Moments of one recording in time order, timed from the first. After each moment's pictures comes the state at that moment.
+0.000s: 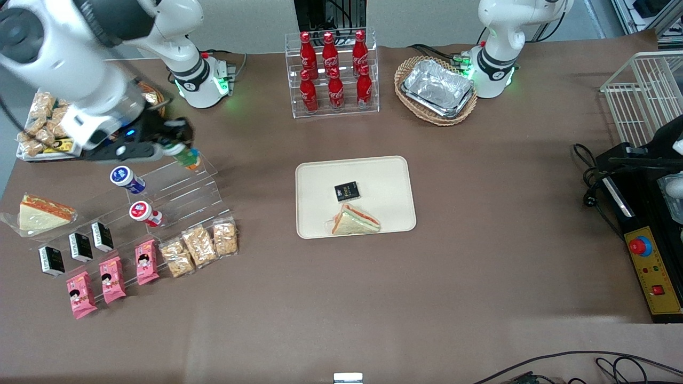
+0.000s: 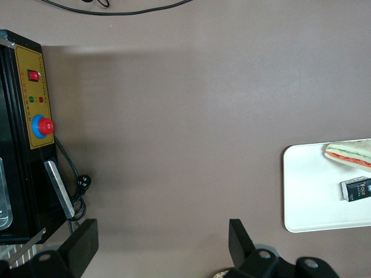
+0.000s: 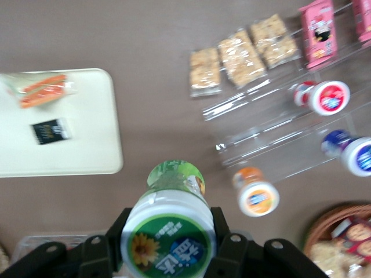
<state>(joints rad) 0.34 -0.12 0.00 -1.79 0.08 1.58 0.35</state>
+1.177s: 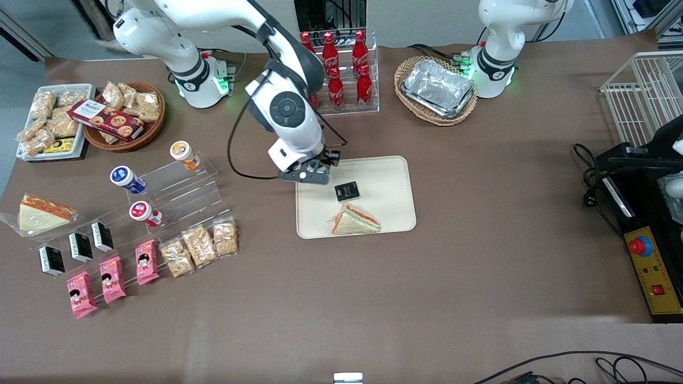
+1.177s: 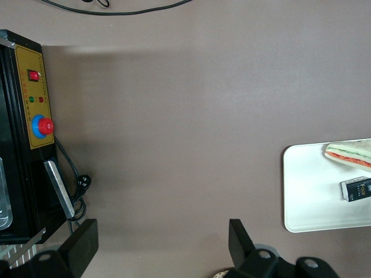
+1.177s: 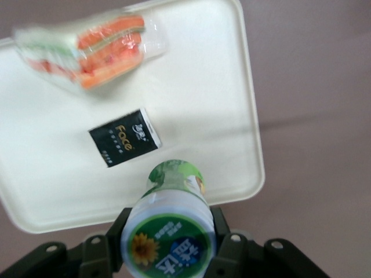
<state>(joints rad) 0.79 0.33 0.00 -1.90 0.19 2.18 0.85</state>
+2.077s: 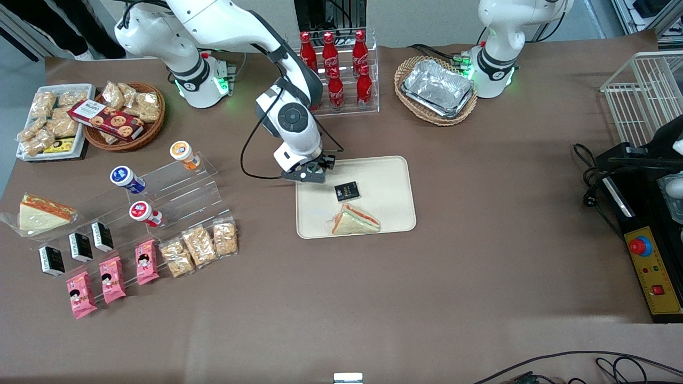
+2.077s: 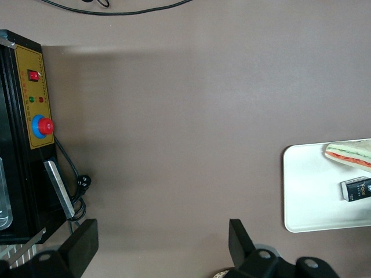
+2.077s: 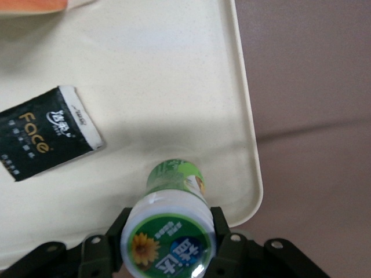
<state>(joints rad) 0.85 0.39 -0.02 -2.10 0.19 2.44 0.86</state>
